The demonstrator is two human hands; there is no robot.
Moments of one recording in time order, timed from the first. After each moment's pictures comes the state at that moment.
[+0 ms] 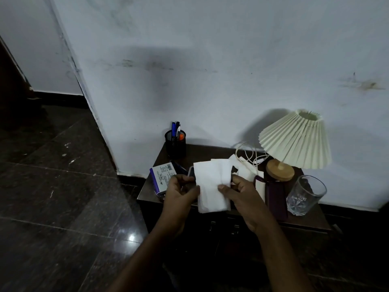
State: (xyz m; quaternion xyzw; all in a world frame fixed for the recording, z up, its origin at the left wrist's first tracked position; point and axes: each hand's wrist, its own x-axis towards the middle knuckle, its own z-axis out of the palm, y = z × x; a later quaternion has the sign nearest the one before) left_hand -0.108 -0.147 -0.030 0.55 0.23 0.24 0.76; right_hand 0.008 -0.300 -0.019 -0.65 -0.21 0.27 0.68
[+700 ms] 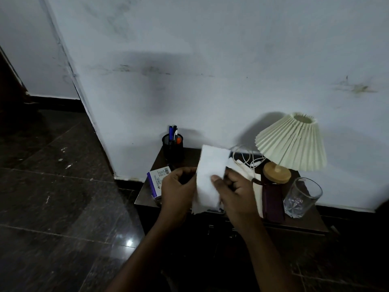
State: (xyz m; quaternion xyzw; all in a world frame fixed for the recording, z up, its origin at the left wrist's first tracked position) left_hand -0.090 -0.148 0.008 0.63 0.24 0.31 0.67; right_hand -0.027 -0.282 0.014 -0.69 -0.28 0.02 0.67
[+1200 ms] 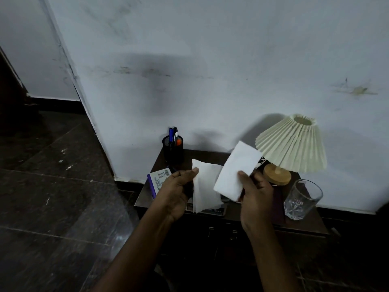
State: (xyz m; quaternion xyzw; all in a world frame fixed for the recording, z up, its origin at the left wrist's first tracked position) left_hand -0.086 -0.131 0.025 0.43 0.28 0.13 0.85; right_hand -0.001 -0.292 0.006 -0.57 -0.11 0.02 0.81
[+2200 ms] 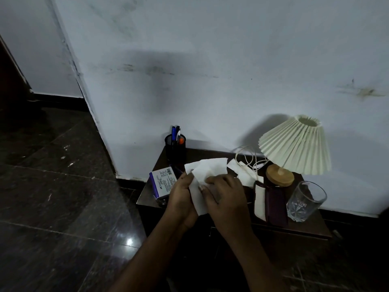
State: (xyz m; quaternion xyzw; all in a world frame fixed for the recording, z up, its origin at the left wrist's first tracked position) left_hand -0.089 -0.160 0.018 0.28 0.21 0.16 0.92; right_hand -0.041 -0.270 0.002 -0.80 -0.37 -0.21 0.42
